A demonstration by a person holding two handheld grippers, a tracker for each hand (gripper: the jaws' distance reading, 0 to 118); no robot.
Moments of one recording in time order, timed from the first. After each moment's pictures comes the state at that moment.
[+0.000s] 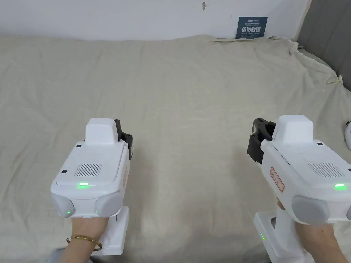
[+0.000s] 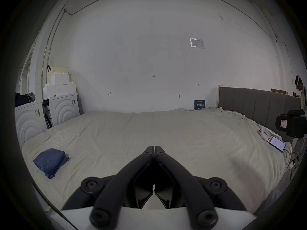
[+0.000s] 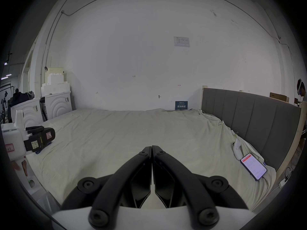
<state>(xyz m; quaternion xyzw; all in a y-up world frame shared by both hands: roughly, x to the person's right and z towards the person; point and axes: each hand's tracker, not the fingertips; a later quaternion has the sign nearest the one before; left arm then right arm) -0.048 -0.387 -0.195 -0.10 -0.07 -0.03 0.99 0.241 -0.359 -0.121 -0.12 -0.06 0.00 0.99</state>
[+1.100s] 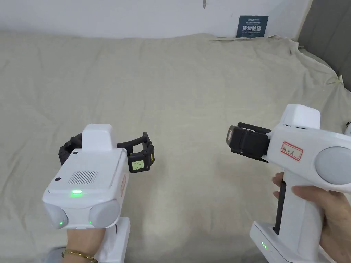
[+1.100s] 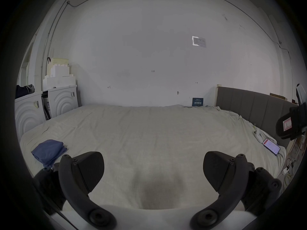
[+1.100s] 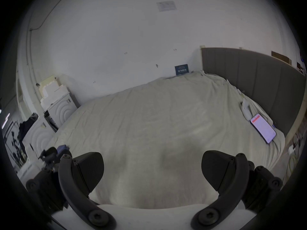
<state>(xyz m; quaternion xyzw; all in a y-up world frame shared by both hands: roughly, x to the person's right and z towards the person) -0.048 -0.384 -0.178 -0.13 -0.08 -0.01 0.99 0.251 -0.317 -0.134 -0.29 -0.07 -0.16 0.94</state>
